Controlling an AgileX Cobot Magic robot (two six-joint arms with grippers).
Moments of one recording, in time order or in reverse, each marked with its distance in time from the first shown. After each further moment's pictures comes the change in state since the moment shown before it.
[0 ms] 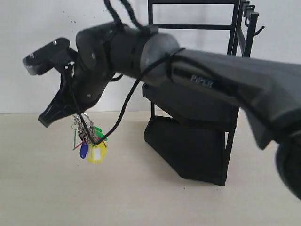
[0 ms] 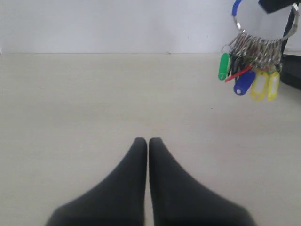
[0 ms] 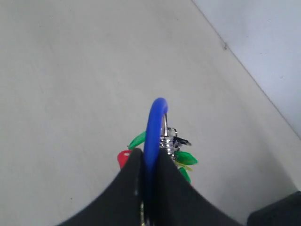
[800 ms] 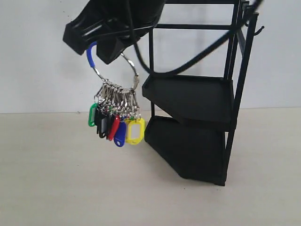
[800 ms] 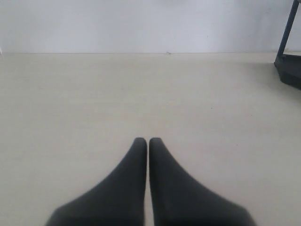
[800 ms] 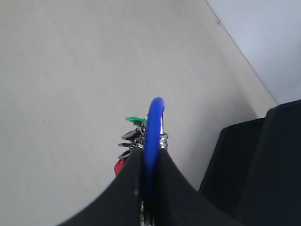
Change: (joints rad) left arm 0.000 0.000 0.000 0.000 0.000 0.000; right arm 0.000 -0.507 0.142 0.070 0.440 -0.071
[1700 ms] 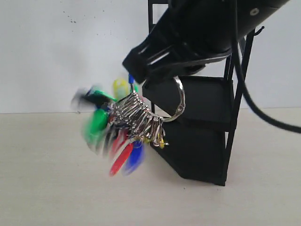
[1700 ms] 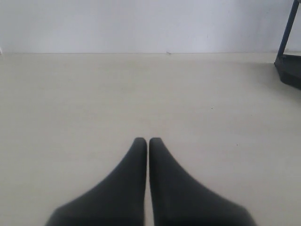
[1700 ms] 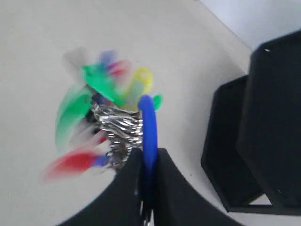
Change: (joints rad) left arm 0.000 0.000 0.000 0.000 0.000 0.000; right arm 0.010 -0.362 0.497 -0.104 -0.202 0.246
